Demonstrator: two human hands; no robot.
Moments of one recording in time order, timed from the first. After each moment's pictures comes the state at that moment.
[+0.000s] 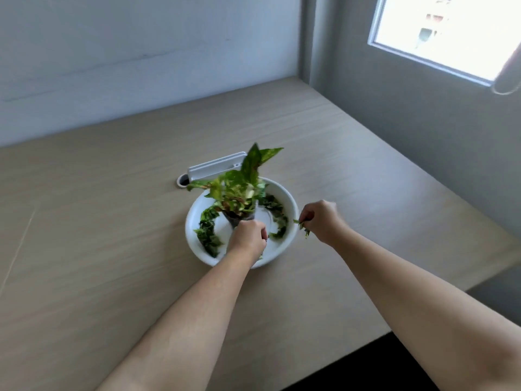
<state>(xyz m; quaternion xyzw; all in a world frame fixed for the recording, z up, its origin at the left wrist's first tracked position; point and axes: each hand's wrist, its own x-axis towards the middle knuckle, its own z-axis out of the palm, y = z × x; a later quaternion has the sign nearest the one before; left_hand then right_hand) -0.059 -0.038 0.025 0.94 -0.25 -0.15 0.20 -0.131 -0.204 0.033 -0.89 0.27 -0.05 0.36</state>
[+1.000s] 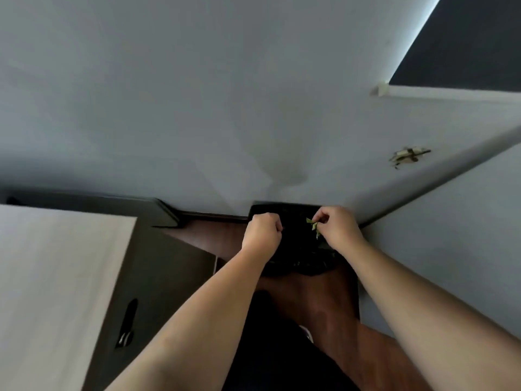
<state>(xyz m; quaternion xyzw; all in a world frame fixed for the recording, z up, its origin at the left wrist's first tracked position) -0.571 -0.546 -0.140 0.67 -0.64 -0.38 0.03 -0.738 -0.541 -0.139 -0.53 0.77 -0.12 0.34</state>
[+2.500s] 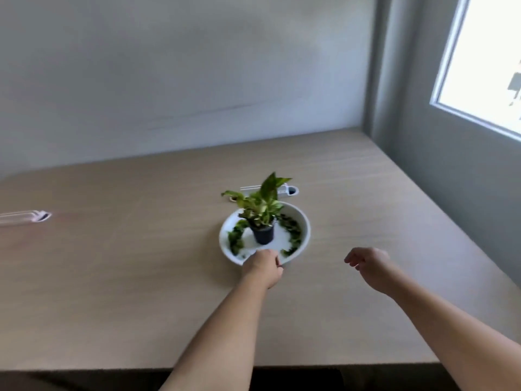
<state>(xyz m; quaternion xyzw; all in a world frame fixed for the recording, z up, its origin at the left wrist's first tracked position) -0.183 -0.066 0.071 0.98 -0.09 -0.13 0.15 -0.243 -0.301 0.052 -0.91 0.15 0.03 0.38</state>
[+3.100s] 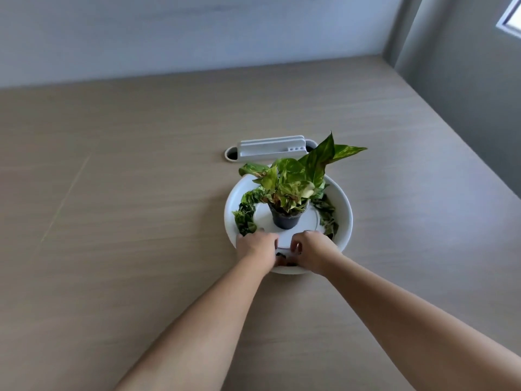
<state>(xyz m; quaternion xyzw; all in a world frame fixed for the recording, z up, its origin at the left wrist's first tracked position) -0.027 0.001 -0.022 0.96 -0.16 -0.21 0.03 -0.068 -0.131 -0.024 -0.96 0.06 0.19 0.22</state>
